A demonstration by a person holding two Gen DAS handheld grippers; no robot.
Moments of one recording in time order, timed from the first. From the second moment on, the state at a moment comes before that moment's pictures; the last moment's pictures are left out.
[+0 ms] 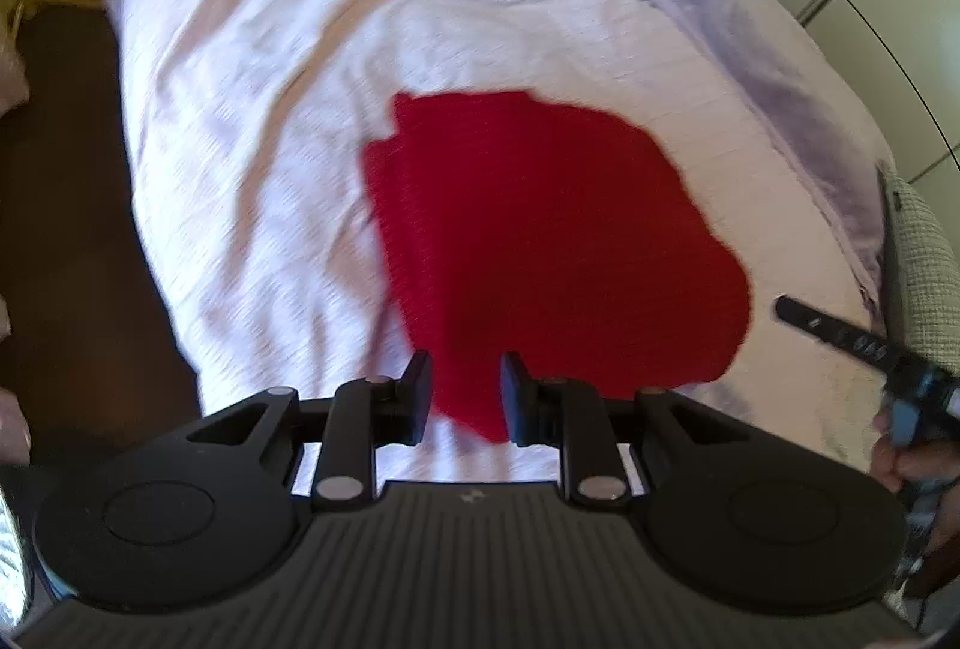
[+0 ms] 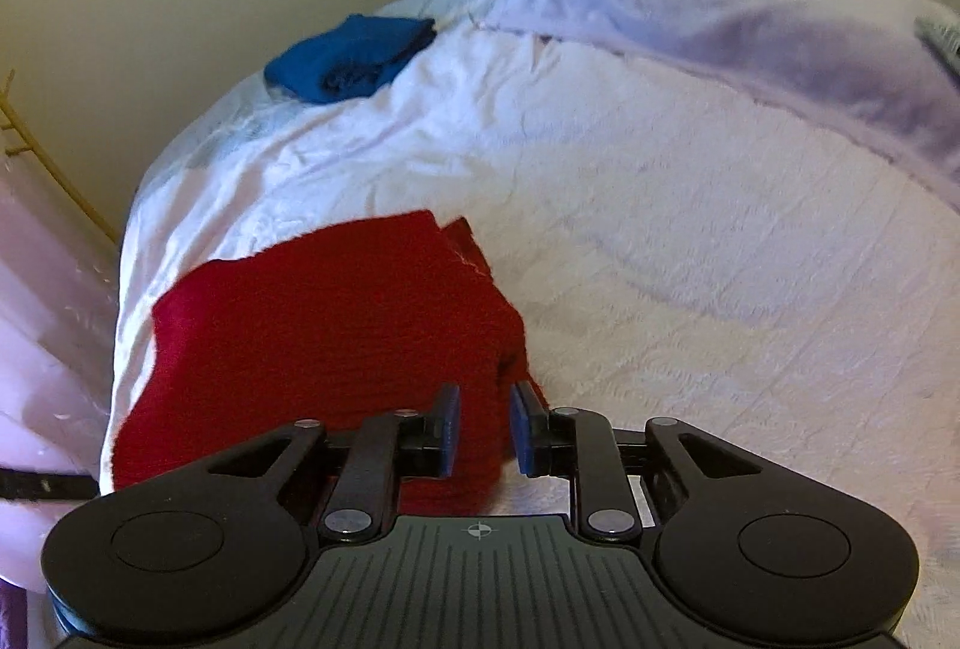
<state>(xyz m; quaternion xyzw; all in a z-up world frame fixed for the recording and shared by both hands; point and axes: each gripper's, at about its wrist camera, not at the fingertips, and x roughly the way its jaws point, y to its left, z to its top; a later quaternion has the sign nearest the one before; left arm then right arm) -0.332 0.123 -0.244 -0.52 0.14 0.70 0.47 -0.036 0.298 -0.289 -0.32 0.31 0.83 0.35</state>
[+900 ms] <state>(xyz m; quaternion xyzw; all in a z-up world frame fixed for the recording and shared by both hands) -0.312 0.222 -0.292 -0.52 0.19 0.69 0.46 -0.122 0.301 -0.336 -0.36 0.25 0.86 0.27</state>
